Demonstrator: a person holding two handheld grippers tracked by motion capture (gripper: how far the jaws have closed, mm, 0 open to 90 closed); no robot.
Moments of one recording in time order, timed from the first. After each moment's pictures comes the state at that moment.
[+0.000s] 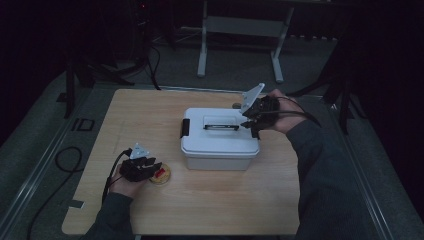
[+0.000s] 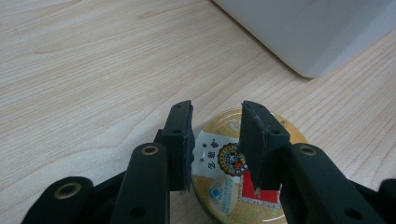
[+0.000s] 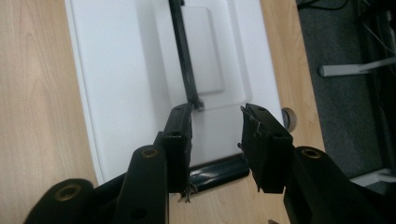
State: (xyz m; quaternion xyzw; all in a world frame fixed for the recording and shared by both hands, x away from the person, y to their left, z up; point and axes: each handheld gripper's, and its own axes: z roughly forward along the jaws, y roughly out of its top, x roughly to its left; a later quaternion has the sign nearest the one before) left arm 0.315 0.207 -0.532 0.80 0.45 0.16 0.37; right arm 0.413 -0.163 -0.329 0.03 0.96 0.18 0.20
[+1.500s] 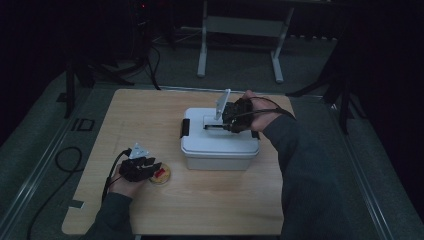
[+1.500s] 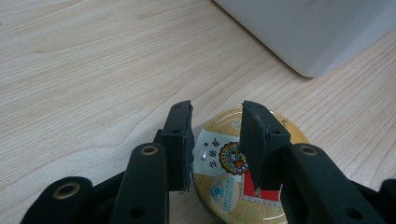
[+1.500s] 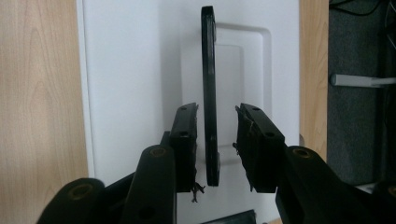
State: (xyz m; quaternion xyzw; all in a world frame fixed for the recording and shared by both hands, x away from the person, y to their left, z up) left arm 0.315 0.209 -0.532 0.80 0.45 0.16 0.37; right arm 0.414 -0.103 -0.343 -0.03 0.98 0.12 0.18
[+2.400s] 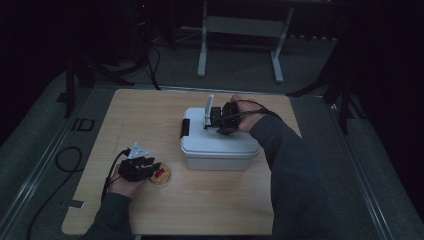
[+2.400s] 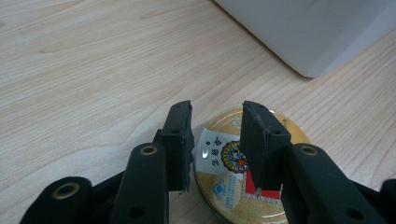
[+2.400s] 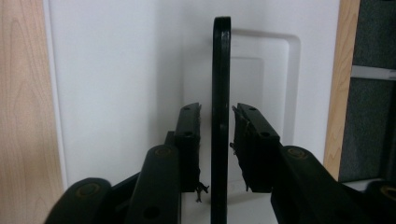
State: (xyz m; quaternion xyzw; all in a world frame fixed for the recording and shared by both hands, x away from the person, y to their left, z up) left arm 0.315 0.211 -0.531 0.80 0.45 0.16 0.37; right arm 0.426 -0.073 -0.371 -0.04 0.98 0.07 0.17
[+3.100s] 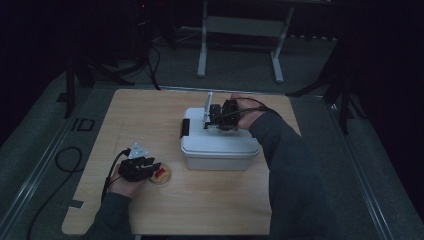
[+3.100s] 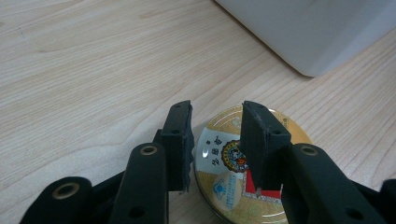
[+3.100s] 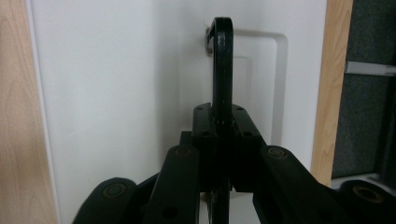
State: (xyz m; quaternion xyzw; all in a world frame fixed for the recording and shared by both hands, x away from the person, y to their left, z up) left arm 0.315 0.211 -0.532 0.80 0.45 0.16 0.37; right arm 0.432 -0.071 -0.366 -0.03 0.98 0.06 0.17
